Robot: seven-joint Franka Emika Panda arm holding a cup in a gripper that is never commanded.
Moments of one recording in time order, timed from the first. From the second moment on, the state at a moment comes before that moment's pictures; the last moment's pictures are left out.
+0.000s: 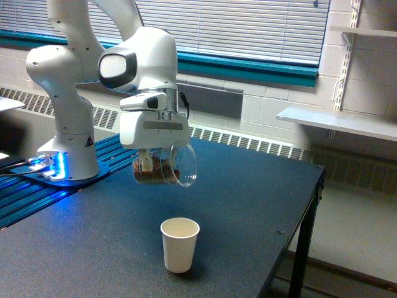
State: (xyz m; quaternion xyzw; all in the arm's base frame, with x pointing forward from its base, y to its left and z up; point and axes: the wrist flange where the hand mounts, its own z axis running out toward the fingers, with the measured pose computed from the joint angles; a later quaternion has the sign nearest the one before) arm 0.404 -0.176 0.288 0.89 -0.42 0.16 0.07
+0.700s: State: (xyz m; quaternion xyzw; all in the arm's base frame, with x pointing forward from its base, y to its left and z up) arm 0.401 -0.196 0.274 0.88 -0.44 0.14 0.10
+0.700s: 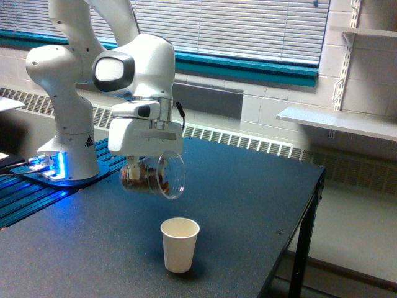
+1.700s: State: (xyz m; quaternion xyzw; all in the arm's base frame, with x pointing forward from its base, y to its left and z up) arm 0.406 -0.198 0.254 0.88 -0.45 0.10 0.14
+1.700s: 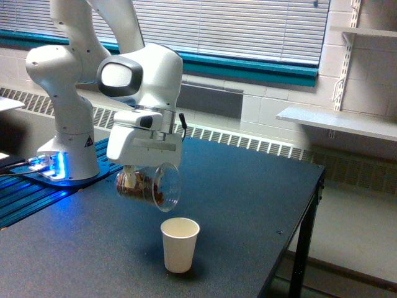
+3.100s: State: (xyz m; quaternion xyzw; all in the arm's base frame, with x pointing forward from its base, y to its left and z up) arm 0.430 -0.199 0.246 0.87 -0.45 0.06 0.19
